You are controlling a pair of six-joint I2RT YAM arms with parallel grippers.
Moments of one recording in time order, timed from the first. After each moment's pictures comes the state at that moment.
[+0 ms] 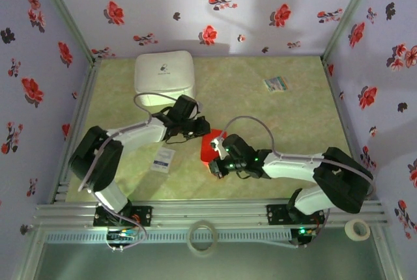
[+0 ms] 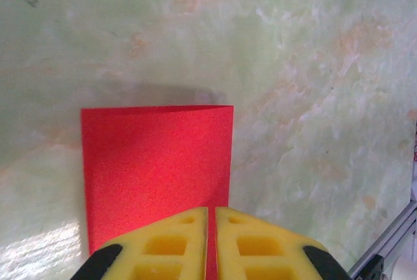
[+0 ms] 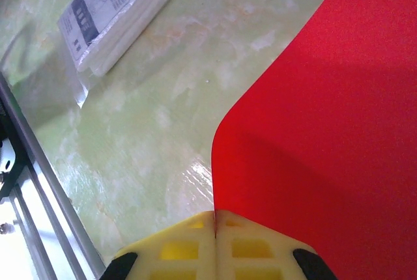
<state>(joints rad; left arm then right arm) -0.70 1.69 1.02 -0.21 0.33 -0.80 0.95 1.40 0.53 0.06 -0.31 0.49</state>
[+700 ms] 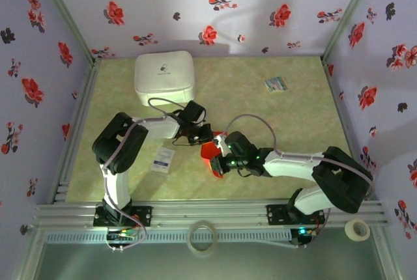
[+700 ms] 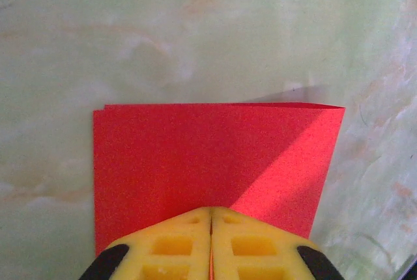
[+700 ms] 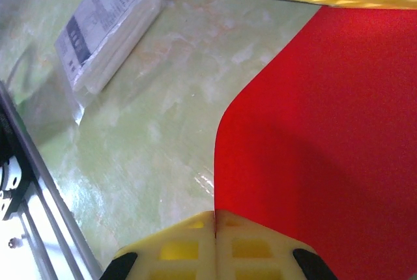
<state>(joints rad) -0.71 1.91 1.07 -0.20 0.38 -0.80 0.90 1.40 0.53 0.08 -0.33 0.52</state>
